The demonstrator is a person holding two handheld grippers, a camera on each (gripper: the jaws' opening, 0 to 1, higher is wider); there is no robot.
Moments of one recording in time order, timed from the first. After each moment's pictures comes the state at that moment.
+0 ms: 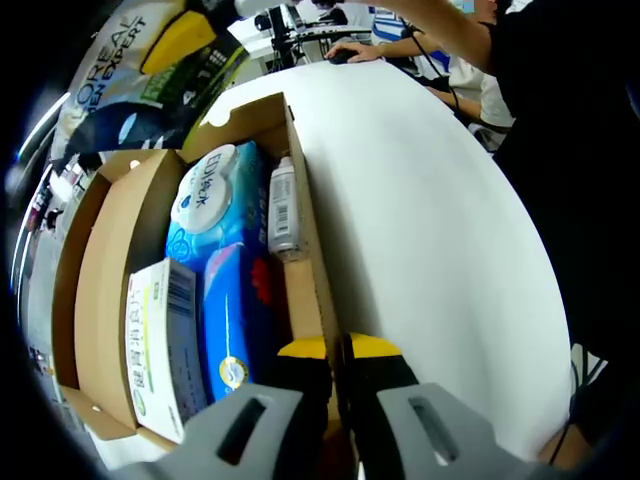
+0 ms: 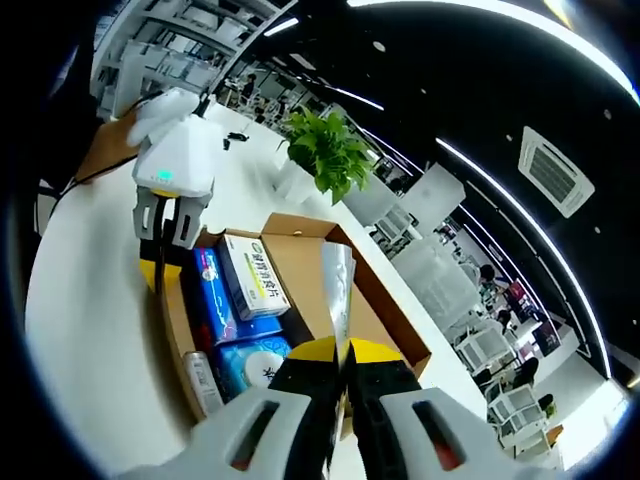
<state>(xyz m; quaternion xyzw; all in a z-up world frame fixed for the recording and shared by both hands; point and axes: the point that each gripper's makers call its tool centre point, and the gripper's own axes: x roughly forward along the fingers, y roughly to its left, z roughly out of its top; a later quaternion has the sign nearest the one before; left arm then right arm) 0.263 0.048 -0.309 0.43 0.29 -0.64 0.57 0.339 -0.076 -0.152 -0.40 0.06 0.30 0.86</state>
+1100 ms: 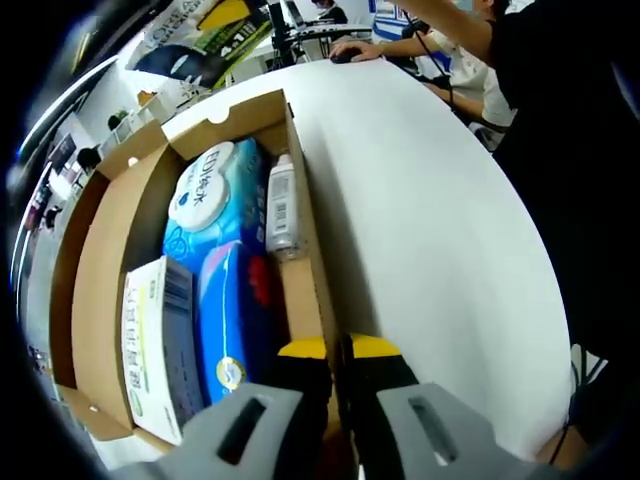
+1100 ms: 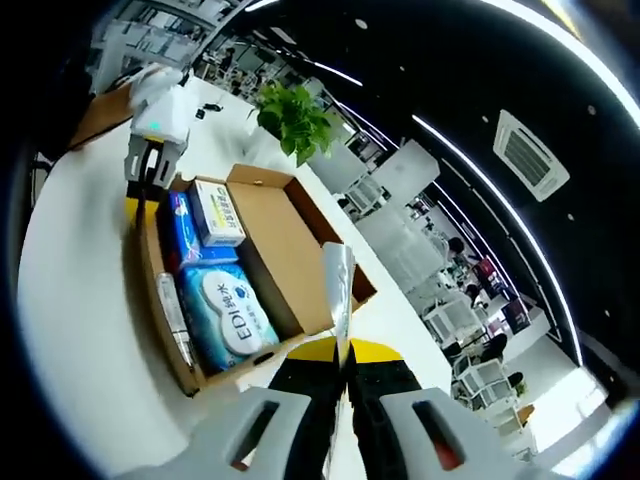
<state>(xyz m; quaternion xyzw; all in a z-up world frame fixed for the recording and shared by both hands) 0.264 0.046 -0.313 0.43 0.29 -0.64 0.56 0.332 -0.185 -0.151 -0.44 0.10 0.21 0.86</state>
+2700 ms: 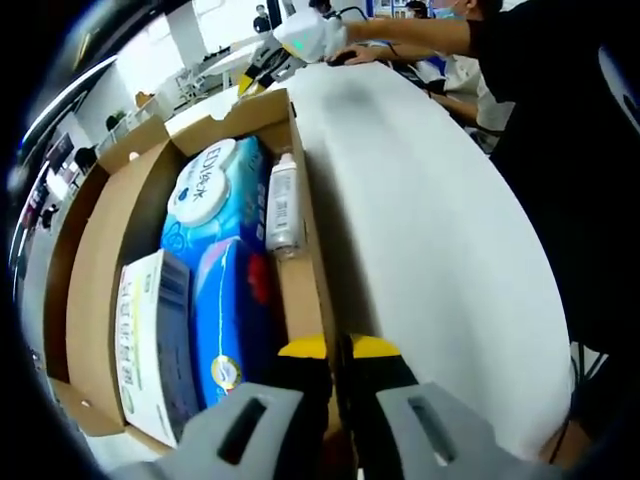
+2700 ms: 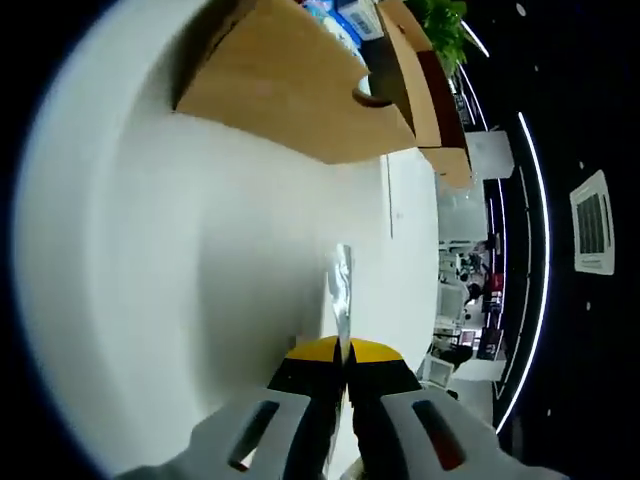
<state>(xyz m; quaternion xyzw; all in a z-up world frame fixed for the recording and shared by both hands) 0.265 0.050 -0.315 0.42 0.29 -0.65 0.56 0.357 -0.299 -0.294 -0.69 0.21 0.20 0.67</state>
